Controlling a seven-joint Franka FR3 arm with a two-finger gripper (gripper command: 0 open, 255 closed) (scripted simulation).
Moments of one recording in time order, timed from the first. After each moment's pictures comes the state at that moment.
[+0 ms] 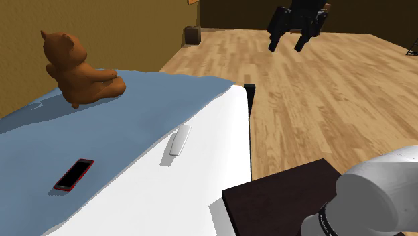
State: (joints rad) arm 0.01 -0.74 0.02 -2.27 0.11 1.71 0.02
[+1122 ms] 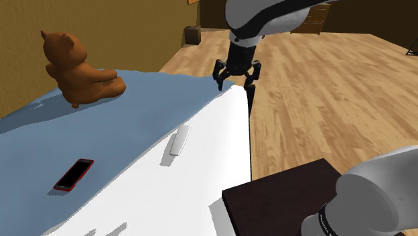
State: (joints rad) arm 0.02 -0.45 0.30 -2.39 0.17 2.09 0.39
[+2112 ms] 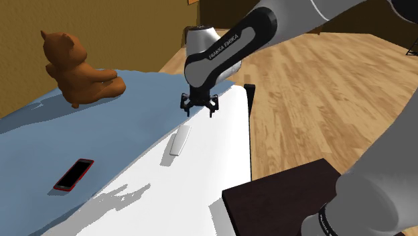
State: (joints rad) arm 0.02 0.12 0.48 -2.19 -0.10 2.37 0.88
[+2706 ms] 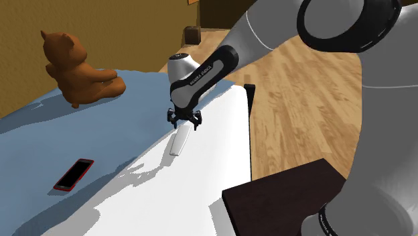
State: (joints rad) arm 0.16 0.50 0.40 -1.93 -0.29 2.40 1.15
